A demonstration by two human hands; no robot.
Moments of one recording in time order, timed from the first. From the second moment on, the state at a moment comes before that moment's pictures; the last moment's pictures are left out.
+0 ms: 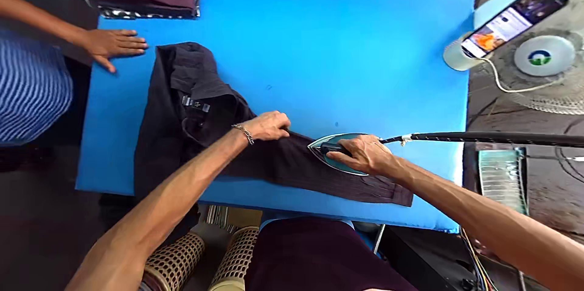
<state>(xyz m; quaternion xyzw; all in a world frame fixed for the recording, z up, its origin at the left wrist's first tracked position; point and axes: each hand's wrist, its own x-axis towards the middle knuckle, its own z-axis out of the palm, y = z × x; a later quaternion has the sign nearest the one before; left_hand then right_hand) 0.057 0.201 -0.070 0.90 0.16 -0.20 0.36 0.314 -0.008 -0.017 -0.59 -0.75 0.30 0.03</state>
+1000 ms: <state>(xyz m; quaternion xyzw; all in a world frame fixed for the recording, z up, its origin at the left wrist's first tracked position) -0.120 0.032 -0.062 0.29 0.68 0.48 0.47 0.390 -0.098 -0.014 -0.57 -0.76 0.31 0.02</state>
